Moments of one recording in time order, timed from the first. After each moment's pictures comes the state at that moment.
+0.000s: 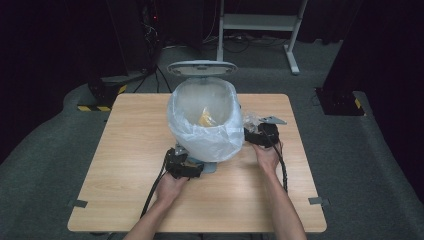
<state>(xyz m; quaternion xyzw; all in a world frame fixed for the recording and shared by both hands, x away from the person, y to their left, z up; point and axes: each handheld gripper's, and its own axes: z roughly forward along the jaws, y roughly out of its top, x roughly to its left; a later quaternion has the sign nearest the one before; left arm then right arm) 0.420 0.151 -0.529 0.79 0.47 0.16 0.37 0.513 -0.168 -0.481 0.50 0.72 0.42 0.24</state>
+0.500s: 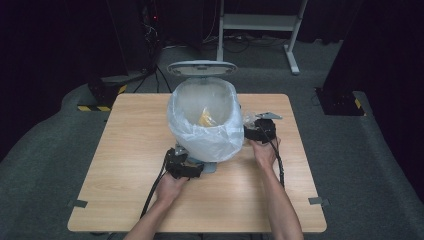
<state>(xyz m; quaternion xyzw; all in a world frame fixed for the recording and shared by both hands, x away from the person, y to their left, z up) 0.420 0.151 -0.529 0.78 0.47 0.16 0.37 0.530 -0.160 -0.484 0.51 0.72 0.40 0.24</state>
